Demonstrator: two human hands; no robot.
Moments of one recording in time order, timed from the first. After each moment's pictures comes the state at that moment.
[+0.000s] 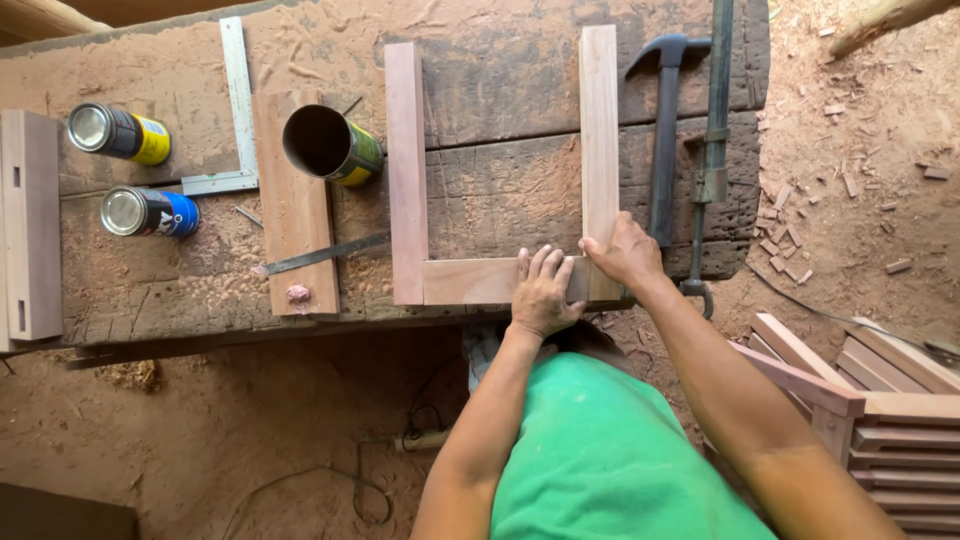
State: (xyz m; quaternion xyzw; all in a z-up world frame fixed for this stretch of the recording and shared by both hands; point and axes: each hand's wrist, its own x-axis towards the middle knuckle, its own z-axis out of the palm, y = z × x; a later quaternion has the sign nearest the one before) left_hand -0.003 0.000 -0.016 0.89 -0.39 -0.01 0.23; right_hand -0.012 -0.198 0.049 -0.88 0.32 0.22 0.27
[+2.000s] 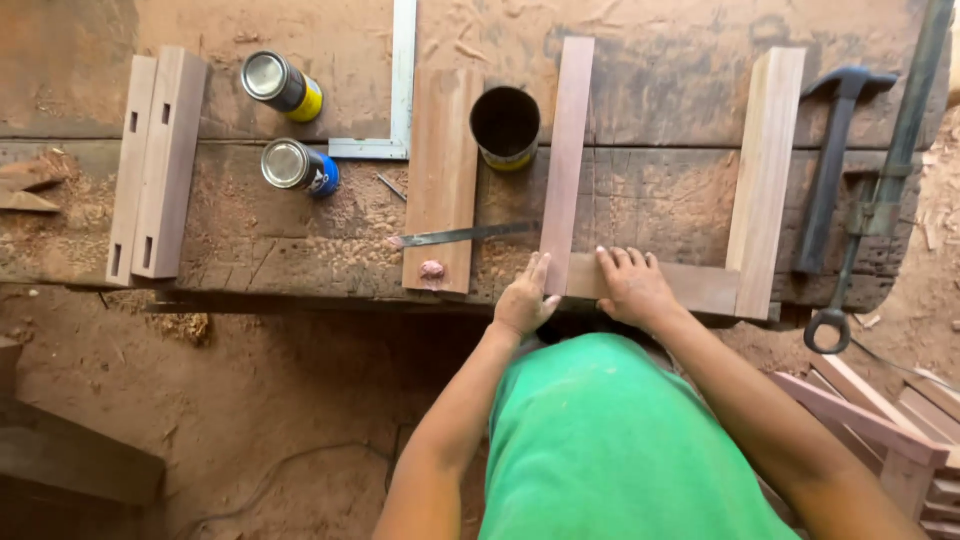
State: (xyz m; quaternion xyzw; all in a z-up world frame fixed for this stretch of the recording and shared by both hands) left_hand 0.100 0.271 -0.045 0.89 -0.34 -0.08 0.29; right_hand 0.057 0.029 0.051 -0.97 -0.05 0.25 0.03
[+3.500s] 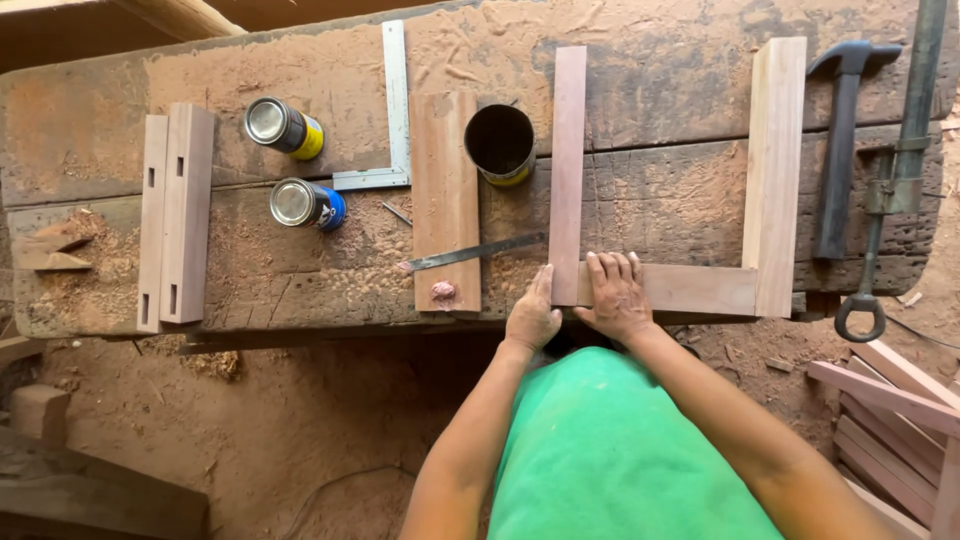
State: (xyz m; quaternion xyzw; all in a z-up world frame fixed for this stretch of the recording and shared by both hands) left_hand 0.114 0.275 -0.037 0.89 -0.31 -0.21 0.27; right_hand 0.062 0.082 0.024 -0.99 0.05 0.03 0.12
